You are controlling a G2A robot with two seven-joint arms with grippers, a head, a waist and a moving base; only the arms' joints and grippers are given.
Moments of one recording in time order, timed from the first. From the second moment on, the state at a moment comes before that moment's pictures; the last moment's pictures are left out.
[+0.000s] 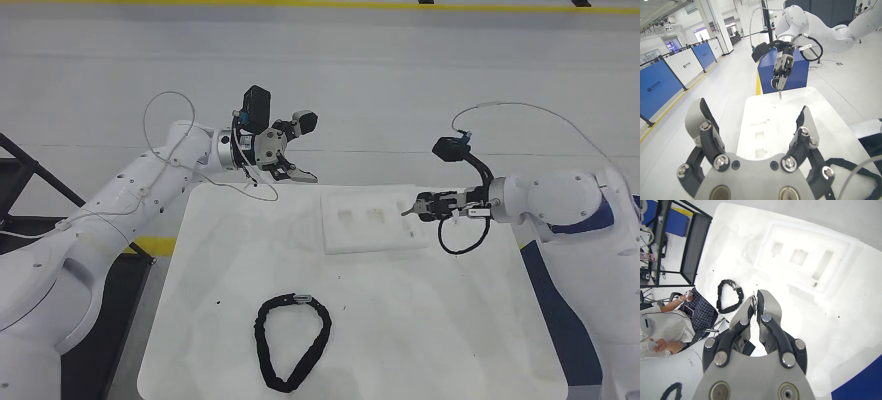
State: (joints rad) left arm 0.17 -0.95 -0.17 -0.94 1.01 -1.01 0.81; right arm -0.85 -1.00 1.23 -1.66 -0.24 0.03 1.34
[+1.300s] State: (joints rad) left arm 0.49 -0.82 -0.27 -1.03 1.19 -0.94 0.83; right arm -0.92 -0.99 1.31 -1.71 -0.20 -0.04 1.26
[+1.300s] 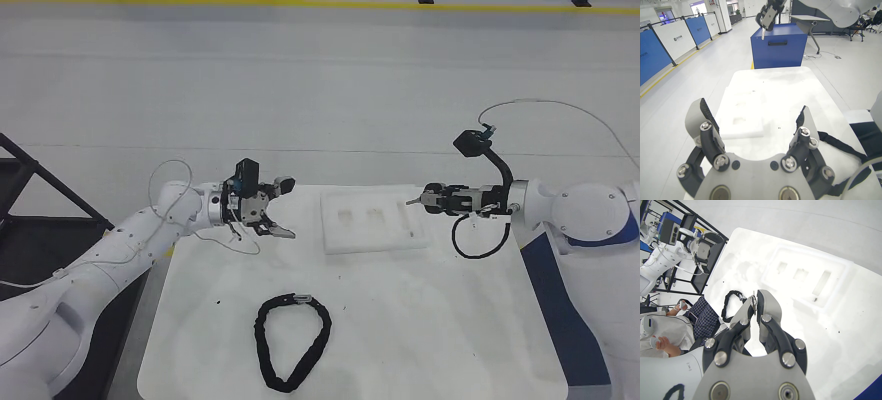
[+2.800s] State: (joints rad) left arm 0.68 -0.75 -0.33 -1.19 1.54 -0.93 0.74; right arm -0.92 -0.99 1.31 -1.71 -0.20 -0.04 1.26
